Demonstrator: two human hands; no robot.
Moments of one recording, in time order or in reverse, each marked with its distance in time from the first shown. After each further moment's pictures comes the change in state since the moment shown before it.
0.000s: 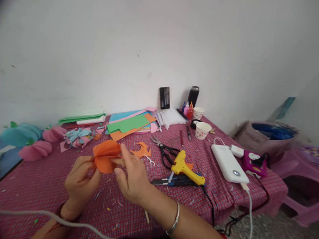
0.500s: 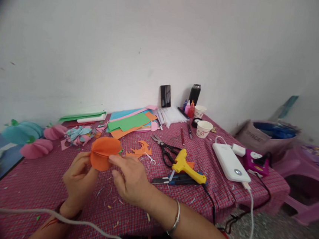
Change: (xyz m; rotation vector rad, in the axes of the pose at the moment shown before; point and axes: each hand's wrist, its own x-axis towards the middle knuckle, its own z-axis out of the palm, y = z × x) left_hand -0.005 -0.004 0.002 -0.096 0.042 -0.265; right_hand 0.002 -0.008 0.001 -0.058 0.049 -0.102
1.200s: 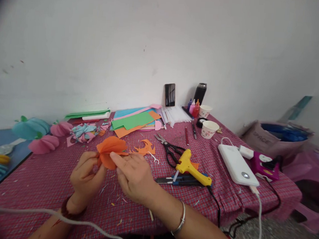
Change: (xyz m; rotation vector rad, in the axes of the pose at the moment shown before) left_hand 0.003 0.004 -0.001 0.081 -0.038 0.210; right_hand 0.003 0.005 -0.001 -0.058 -0.076 -0.087
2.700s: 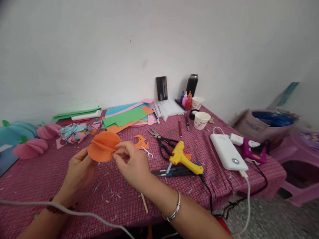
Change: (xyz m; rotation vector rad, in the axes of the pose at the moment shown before) left_hand -0.004 -0.019 0.019 -0.807 -0.106 -0.953; right_hand 0.000 0.012 0.011 0.532 0.144 0.700
